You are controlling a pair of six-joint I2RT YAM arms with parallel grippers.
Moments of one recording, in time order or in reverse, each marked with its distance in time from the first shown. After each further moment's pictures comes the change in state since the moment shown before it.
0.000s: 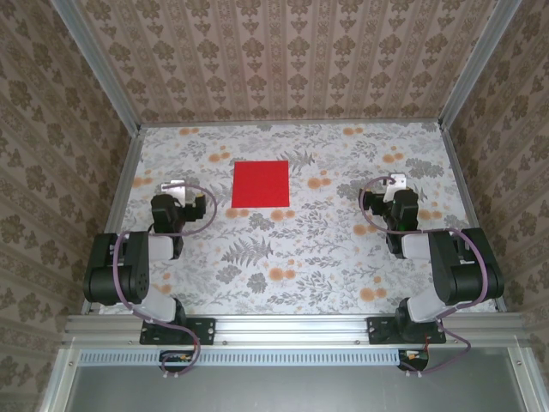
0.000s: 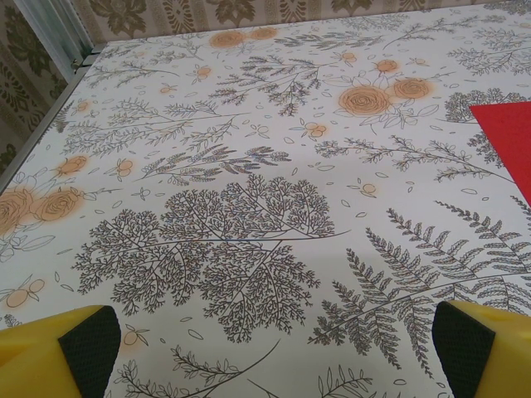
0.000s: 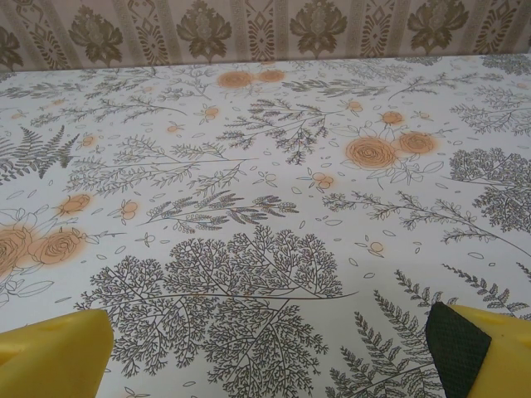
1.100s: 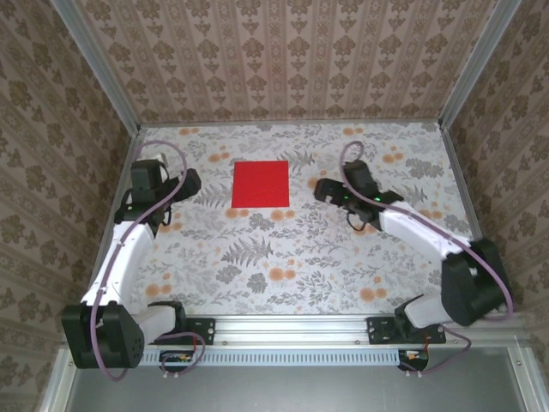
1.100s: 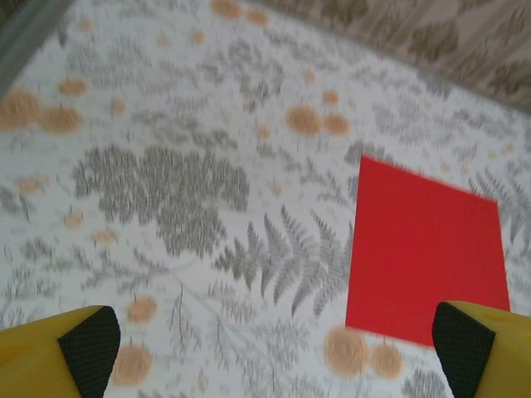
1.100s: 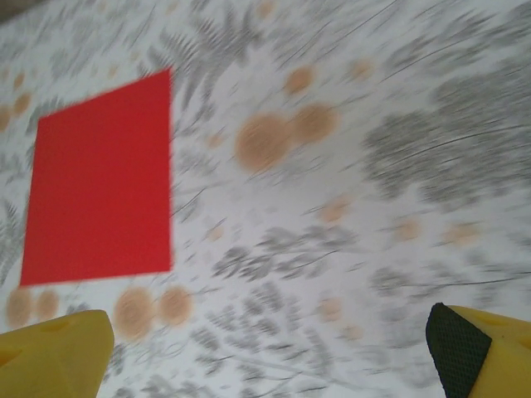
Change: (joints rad) left arm -0.043 -0.408 0.502 -1.187 0.039 -0.444; right arm 0.450 -0.052 0.571 -1.081 0.053 0.618
